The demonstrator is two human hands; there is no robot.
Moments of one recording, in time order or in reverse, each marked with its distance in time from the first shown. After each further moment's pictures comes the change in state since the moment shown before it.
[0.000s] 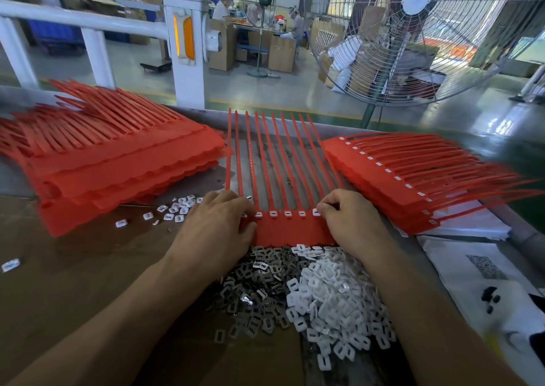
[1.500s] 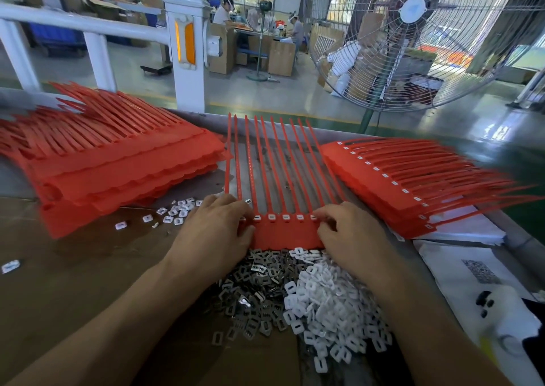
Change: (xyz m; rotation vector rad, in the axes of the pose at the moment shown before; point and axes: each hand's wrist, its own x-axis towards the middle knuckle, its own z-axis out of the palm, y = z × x) left_hand -0.001 -0.001 0.001 -0.008 0.010 -0.001; right_hand -0.025 0.002 -0.008 -0.216 -0.020 -0.204
